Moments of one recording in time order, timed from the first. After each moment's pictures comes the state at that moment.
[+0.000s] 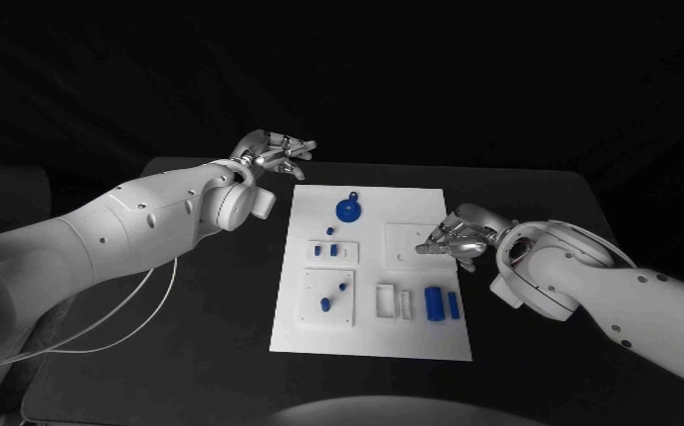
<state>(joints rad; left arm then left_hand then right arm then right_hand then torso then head) 1.17 -0.62 -0.06 1.05 -0.29 -0.28 0.26 1.27 0.00 0.07 0.08 0.05 1.00 0.13 0.09 0.06 1.20 0.08 0.06 0.06 1.41 -0.01 0.48 0.31 0.09 1.31 -0.03 0.08 0.94 0.76 -0.91 0.33 1.64 -1.28 -0.15 -0.42 1.10 -0.15 0.33 0.02 0.09 1.21 0.03 0.06 0.39 1.27 -0.05 0.89 1.06 1.44 -0.10 0.93 0.96 0.08 1.47 -0.12 0.58 1.18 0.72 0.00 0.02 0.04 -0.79</state>
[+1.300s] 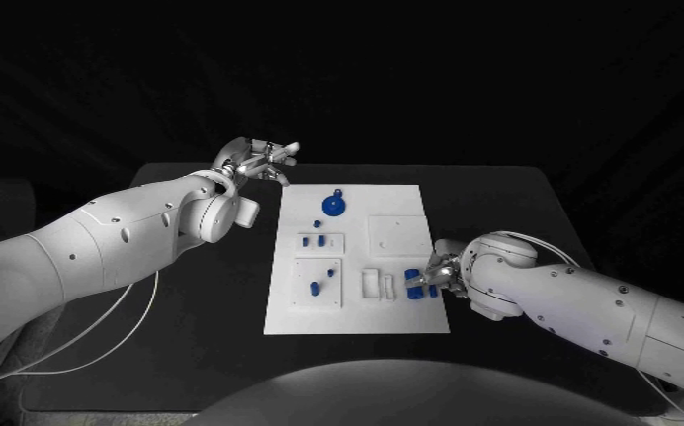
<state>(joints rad) 1.08 -0.66 -0.09 1.12 -0.28 -0.30 0.29 1.22 -0.01 -0.06 0.13 0.05 1.00 0.14 0.09 0.06 1.20 0.08 0.06 0.06 1.41 -0.01 0.46 0.30 0.08 1.31 -0.03 0.08 0.90 0.69 -0.77 0.22 1.46 -1.37 0.04 -0.68 0.95 -0.20 0.39 0.11 0.05 1.15 0.03 0.07 0.61 1.30 -0.05 0.89 1.20 1.45 -0.10 0.97 1.12 0.07 1.47 -0.12 0.67 1.28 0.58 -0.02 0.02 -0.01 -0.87</state>
